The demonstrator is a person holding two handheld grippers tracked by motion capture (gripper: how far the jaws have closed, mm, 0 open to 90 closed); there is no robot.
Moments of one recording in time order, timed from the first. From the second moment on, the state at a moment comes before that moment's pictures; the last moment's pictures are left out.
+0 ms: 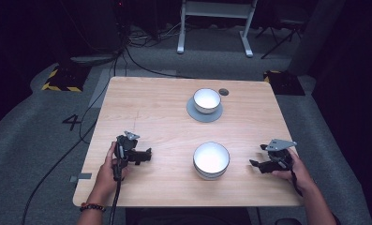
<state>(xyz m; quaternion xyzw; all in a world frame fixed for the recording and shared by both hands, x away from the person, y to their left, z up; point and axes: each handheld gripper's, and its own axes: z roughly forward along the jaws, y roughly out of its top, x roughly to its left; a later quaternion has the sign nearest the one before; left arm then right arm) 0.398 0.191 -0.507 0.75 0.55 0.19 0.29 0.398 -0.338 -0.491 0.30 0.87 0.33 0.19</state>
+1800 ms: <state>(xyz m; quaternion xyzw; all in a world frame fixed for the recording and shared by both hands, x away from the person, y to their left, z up) 0.398 0.191 -0.507 0.76 0.55 0.20 0.29 0.394 -0.357 -0.505 0.35 0.85 0.37 0.16</state>
